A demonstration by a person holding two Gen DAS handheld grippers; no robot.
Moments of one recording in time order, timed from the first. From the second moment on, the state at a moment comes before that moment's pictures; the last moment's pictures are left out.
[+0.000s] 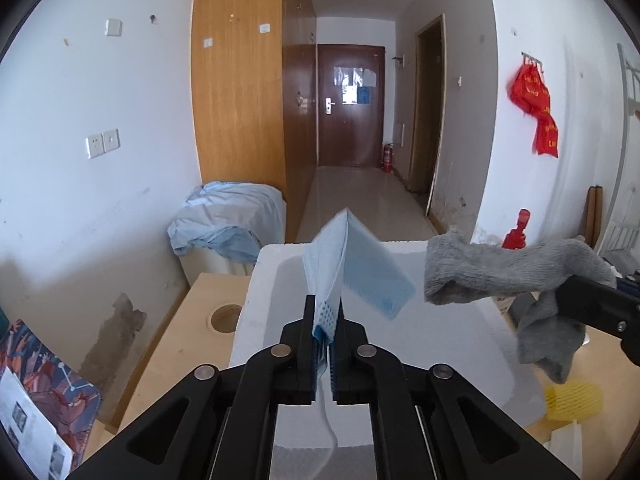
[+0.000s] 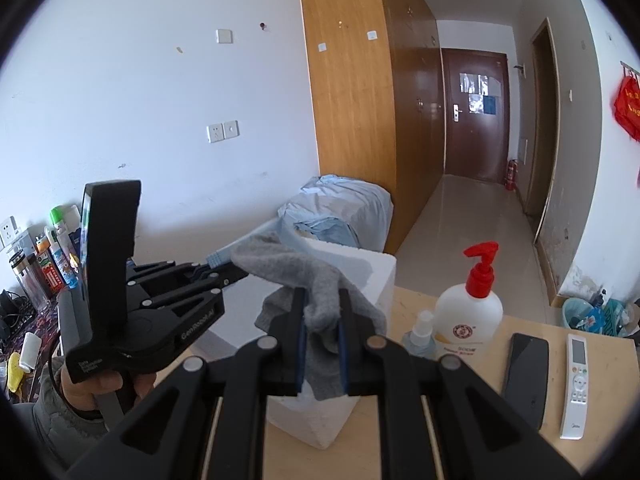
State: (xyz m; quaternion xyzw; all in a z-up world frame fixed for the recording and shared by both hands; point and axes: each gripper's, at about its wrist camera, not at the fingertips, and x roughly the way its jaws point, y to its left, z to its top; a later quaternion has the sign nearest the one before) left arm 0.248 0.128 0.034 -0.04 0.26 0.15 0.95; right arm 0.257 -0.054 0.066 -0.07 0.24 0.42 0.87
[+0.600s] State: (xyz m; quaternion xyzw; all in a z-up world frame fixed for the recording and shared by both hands) left arm 0.221 0.154 0.038 -0.05 0.22 0.20 0.95; right arm 0.259 -0.049 0.064 -0.07 0.24 0.42 0.87
